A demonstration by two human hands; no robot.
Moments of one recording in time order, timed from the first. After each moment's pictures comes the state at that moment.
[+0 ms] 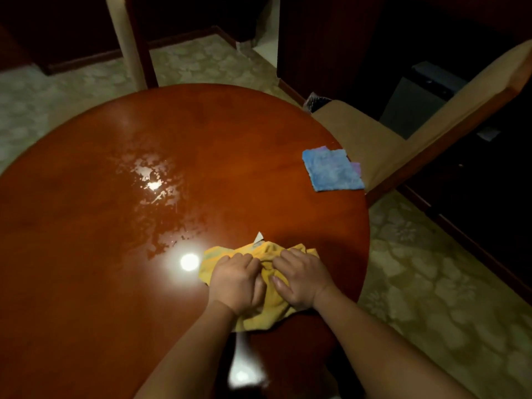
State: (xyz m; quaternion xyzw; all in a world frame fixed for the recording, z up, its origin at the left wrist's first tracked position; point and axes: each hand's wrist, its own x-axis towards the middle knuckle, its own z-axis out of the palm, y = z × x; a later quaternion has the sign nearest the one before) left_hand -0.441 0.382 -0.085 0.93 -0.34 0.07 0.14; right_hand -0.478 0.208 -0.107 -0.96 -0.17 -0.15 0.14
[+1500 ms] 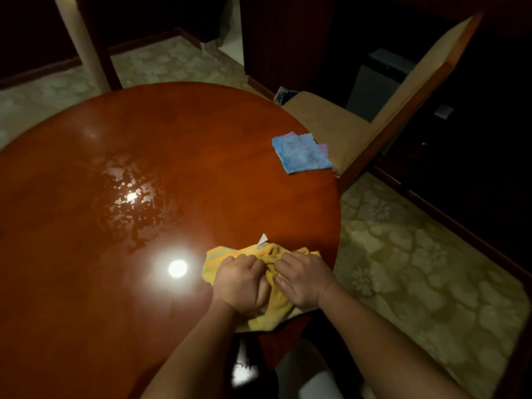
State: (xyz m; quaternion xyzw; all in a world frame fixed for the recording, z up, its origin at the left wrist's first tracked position) left_hand -0.483 0.364 -0.084 0.90 -0.41 0.03 0.15; right_hand -0.542 0.195 -0.103 -0.97 -0.16 -0.13 0.11
